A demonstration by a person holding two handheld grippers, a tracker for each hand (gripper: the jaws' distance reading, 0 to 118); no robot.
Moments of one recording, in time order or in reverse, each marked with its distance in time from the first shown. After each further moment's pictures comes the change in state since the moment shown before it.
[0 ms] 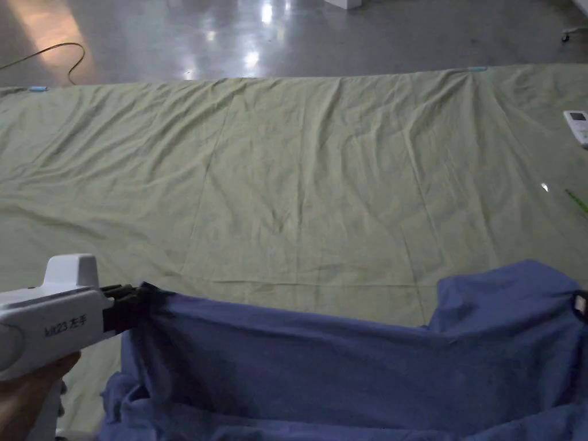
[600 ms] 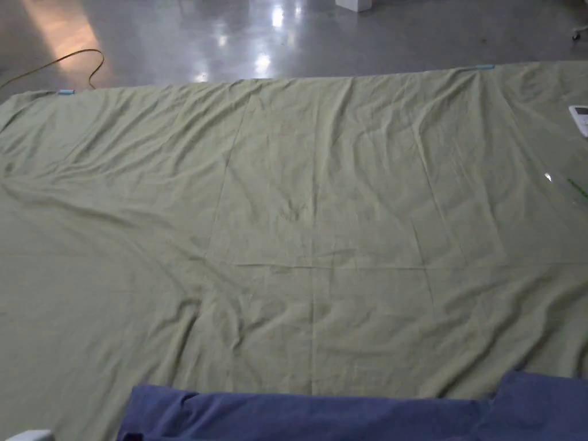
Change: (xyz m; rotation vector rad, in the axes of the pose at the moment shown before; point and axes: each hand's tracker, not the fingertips) left arm -0.026 -0.179 0.098 -0.114 -0.058 0.141; right arm 0.005 -0.163 0.108 -0.107 -0.079 -0.097
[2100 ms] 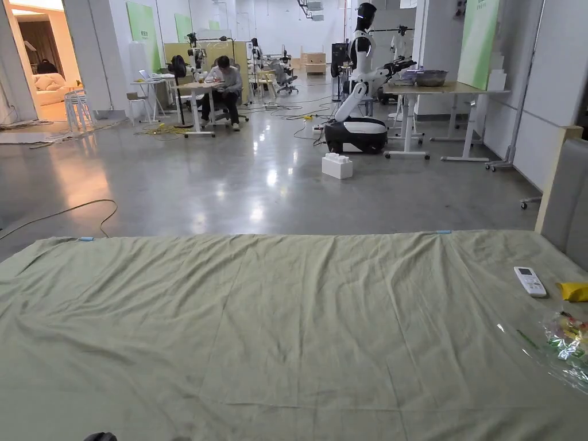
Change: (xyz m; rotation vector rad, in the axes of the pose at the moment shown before) left arm 0.185 0.020 0.191 0.806 0.152 -0.298; right arm -0.140 0.028 0.172 0.744 0.190 0.179
